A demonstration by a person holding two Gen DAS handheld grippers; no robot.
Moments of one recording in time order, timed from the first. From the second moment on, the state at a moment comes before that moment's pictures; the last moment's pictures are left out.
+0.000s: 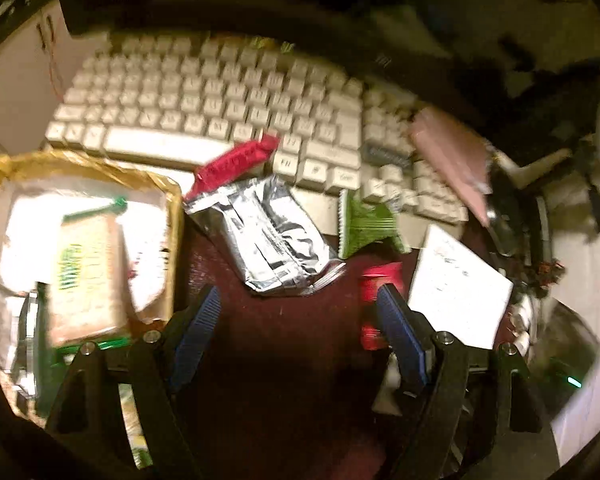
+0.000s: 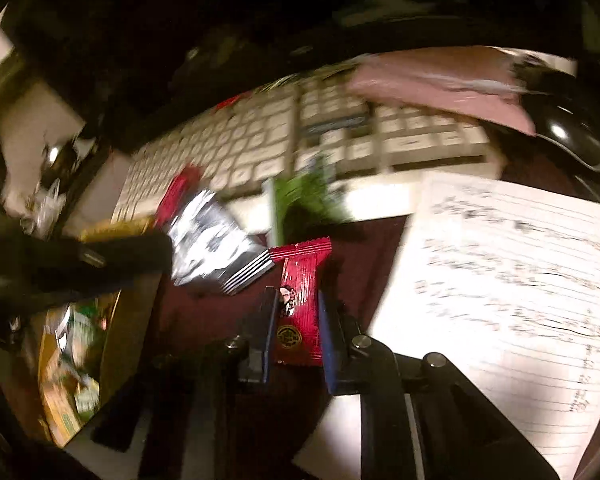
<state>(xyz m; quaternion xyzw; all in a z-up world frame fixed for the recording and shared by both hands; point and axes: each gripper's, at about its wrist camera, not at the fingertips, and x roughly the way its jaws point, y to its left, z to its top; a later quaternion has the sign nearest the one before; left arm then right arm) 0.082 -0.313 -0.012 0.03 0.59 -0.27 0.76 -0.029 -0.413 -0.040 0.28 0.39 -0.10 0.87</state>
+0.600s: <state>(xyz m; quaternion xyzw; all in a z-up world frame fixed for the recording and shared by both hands) 0.096 -0.361 -0.050 0.11 0.55 -0.13 0.82 -0.034 -0.433 -0.049 0.35 0.38 -0.09 0.85</state>
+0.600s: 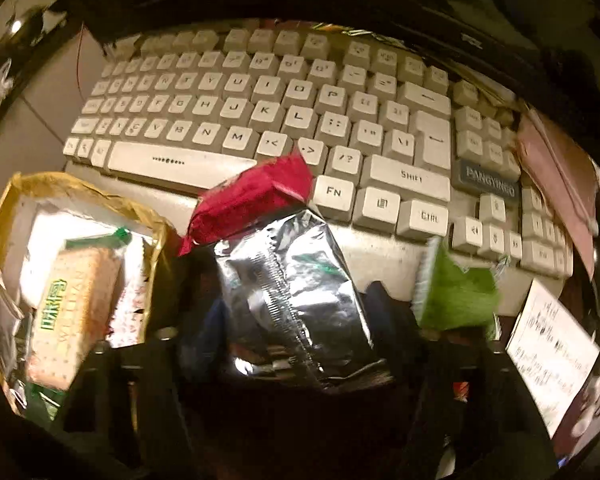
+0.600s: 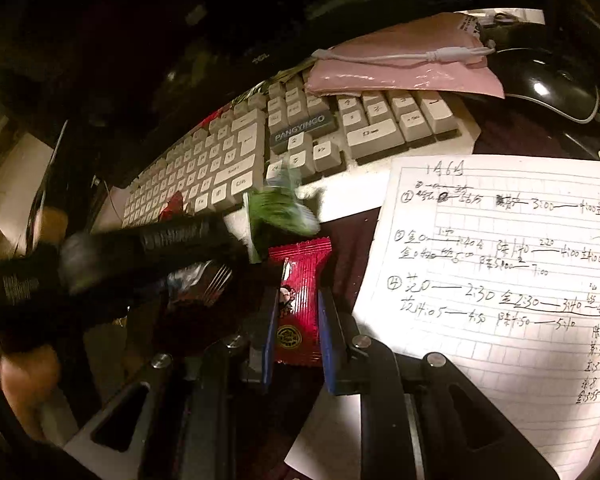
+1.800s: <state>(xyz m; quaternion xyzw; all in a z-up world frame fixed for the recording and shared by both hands) 0.016 -0.100 0.050 0.00 0.46 -0.22 0.86 -0.012 -0.298 0.019 0.22 0.33 0.15 0.90</state>
